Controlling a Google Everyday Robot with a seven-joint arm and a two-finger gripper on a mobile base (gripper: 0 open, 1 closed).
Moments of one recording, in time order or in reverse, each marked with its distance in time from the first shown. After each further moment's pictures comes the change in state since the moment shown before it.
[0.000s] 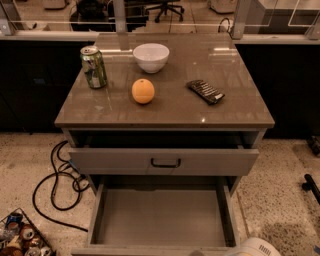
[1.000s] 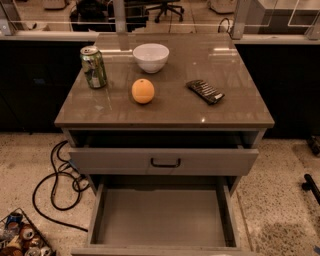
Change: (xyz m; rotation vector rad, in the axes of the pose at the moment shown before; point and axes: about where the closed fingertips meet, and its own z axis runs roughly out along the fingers) arm -0.014 0.019 0.050 0.038 0.081 -0.008
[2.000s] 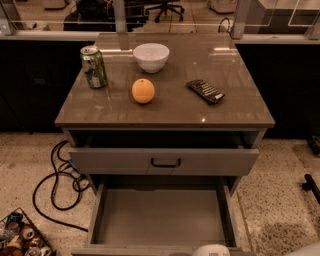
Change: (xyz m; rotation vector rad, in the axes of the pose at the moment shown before) arm -0.022 -0.012 0.037 -0.042 -0.082 0.010
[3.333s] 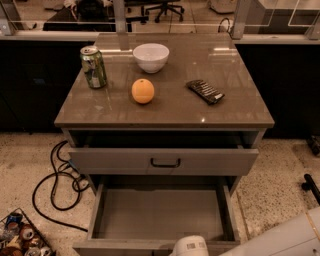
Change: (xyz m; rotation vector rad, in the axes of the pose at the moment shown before) arm -0.028 -0.030 0.061 0.002 -0.005 -0.036
